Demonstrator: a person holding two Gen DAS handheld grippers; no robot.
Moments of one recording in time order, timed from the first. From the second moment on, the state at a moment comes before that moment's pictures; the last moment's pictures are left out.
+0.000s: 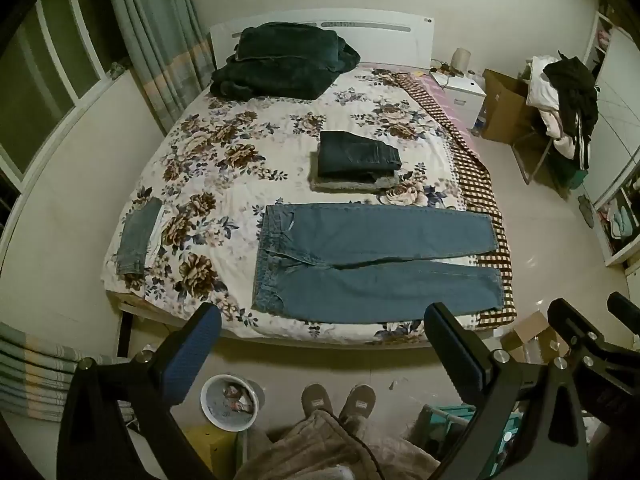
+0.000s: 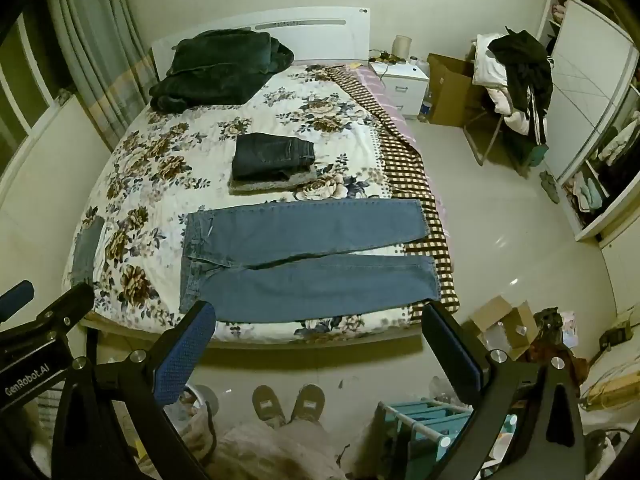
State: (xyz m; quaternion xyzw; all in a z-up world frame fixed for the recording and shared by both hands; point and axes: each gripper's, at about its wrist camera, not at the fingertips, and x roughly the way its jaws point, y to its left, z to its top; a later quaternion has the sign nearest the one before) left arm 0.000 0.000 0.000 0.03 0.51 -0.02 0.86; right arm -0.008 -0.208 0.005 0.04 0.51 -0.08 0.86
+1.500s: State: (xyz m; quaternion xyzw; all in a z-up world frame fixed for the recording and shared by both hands) left arm 0.010 0.013 0.008 0.04 0.50 -0.02 0.87; right arm -0.010 -0.201 -0.001 0.04 0.52 -0.08 0.85
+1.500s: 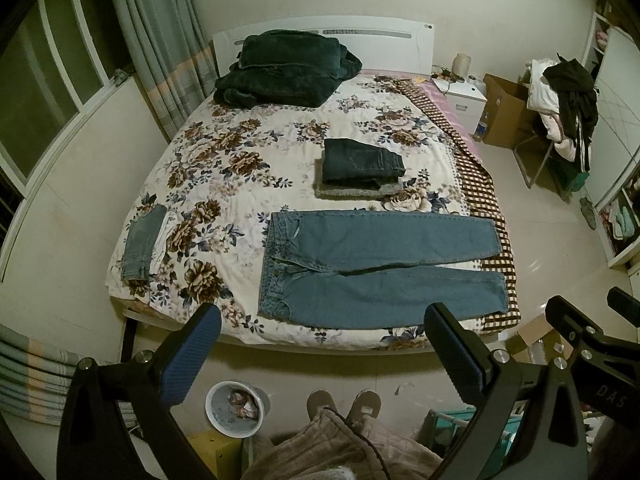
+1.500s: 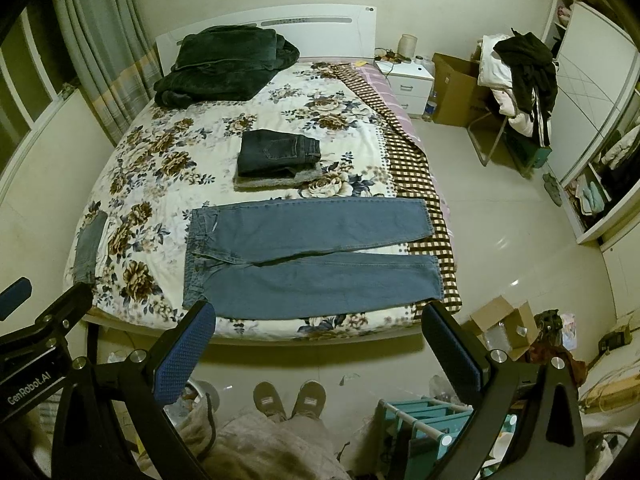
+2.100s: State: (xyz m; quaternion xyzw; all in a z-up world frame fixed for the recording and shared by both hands) left arm 0.016 0.011 0.020 0.04 0.49 -0.01 0.87; right arm -0.009 -0.195 -0.003 0.04 0.52 -0.08 0.85
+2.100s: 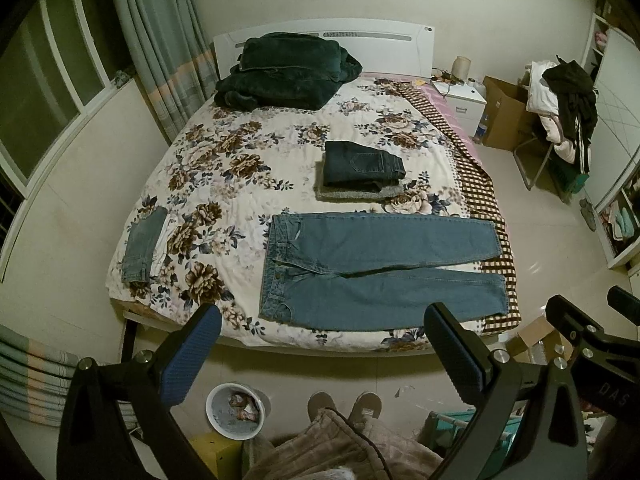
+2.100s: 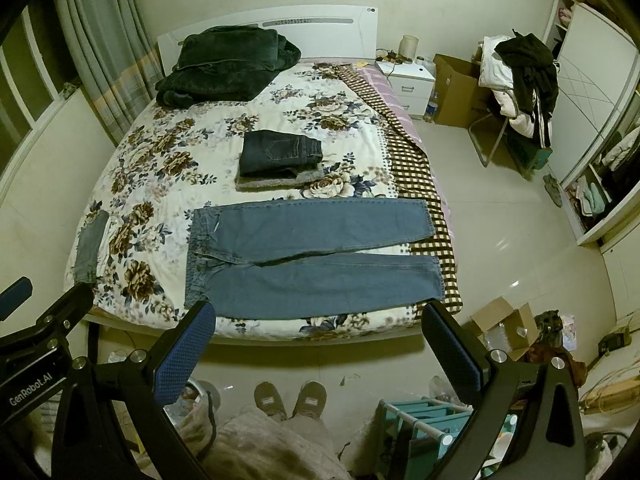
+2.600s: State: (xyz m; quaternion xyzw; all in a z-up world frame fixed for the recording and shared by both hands) left arm 0.019 0.009 0.033 0.04 0.49 -0.01 0.87; right arm -0.002 -0.177 0.011 0.04 0.51 -0.08 0.85
